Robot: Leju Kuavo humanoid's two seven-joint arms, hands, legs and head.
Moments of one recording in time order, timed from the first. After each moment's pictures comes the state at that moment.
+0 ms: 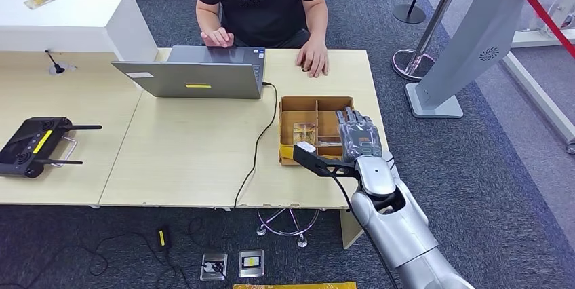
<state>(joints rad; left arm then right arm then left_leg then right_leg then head) -0.18 0.19 -0.97 -0.18 1.32 0.32 -0.01 -0.46 -0.09 0.39 -1.26 1.27 0.24 0.36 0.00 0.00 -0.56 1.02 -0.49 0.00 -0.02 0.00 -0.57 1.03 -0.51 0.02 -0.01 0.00</state>
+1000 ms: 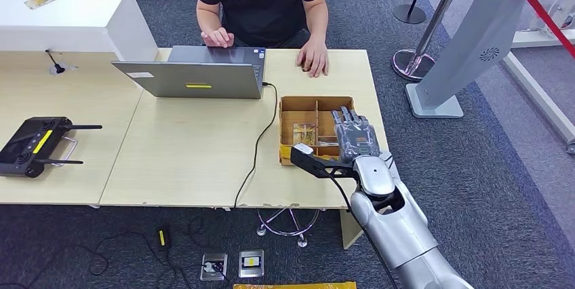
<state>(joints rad) -0.18 0.17 -0.96 -0.18 1.33 0.35 -0.01 -0.46 -0.08 0.40 -1.27 1.28 0.24 0.33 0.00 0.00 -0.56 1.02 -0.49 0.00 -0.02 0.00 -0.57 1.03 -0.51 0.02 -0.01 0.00</state>
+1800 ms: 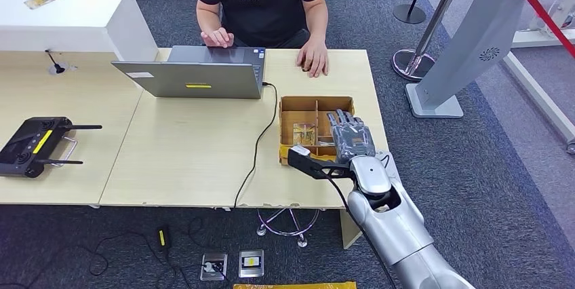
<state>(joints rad) -0.18 0.13 -0.92 -0.18 1.36 0.45 -0.01 -0.49 -0.07 0.41 -1.21 1.26 0.23 0.31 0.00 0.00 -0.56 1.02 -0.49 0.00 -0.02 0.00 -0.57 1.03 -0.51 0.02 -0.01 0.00</state>
